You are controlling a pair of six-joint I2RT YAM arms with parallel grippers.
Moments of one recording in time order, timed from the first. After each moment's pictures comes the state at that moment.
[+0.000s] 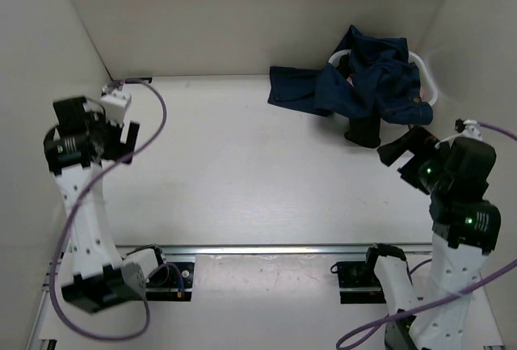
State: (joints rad) left arm 0.31 1.07 1.39 -1.12 0.11 0.56; right arm -0.19 0.71 1.33 -1.15 -0.25 0.50
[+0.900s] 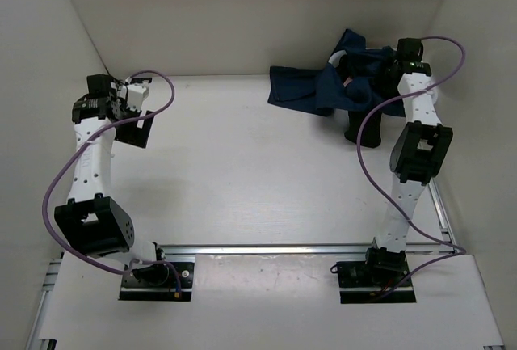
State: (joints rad) left arm 0.20 1.48 1.51 -1.04 0.07 0.49; right arm -0.13 2.23 2.15 -0.71 -0.08 0.44
